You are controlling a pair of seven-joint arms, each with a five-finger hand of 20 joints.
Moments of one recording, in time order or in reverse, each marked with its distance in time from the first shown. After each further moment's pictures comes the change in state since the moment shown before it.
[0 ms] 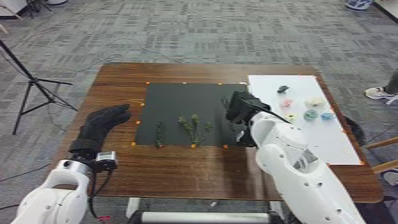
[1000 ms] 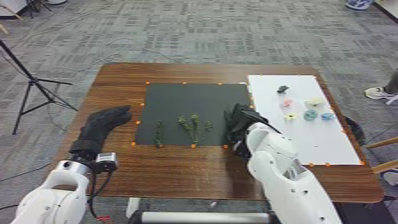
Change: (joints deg) left arm 0.4 0.0 -0.3 -0.2 0.0 -0.9 -0.5; right arm -4.7 -6.8 3.5 3.5 -3.6 0.0 1.9
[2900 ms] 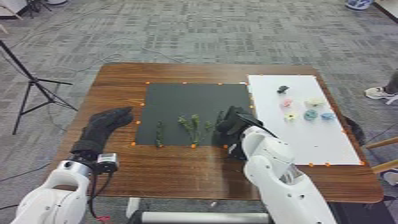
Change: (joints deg) left arm 0.0 0.2 0.1 0.0 0.0 -0.8 -0.8; right arm -1.3 -0.5 -0.9 -0.5 -0.5 1.3 -2.1
